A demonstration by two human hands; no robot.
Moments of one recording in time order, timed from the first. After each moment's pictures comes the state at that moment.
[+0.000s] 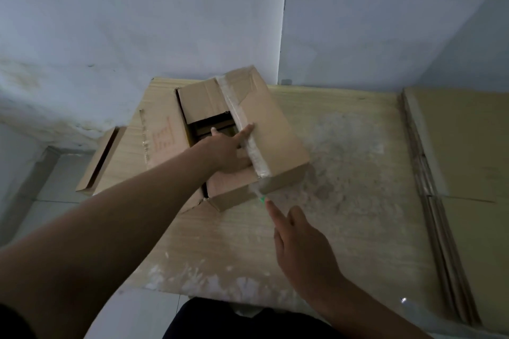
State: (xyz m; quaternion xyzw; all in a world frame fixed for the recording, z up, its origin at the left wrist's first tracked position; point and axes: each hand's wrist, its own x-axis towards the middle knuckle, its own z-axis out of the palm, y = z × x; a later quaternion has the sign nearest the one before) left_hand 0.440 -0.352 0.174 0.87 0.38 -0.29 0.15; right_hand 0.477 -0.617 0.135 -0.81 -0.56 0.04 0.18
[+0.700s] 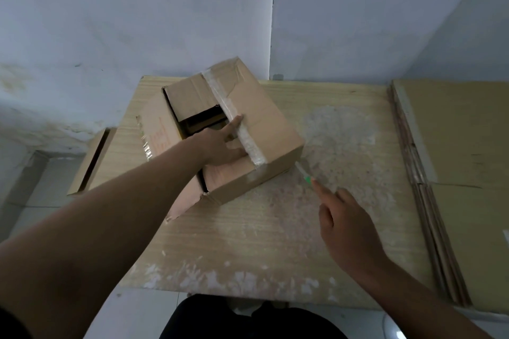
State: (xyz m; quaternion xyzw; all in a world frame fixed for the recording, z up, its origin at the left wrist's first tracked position) left_hand 0.435 -0.342 0.175 0.87 0.36 -0.25 0.23; right_hand 0.538 -0.651 0.150 -0.87 -0.42 0.11 0.24
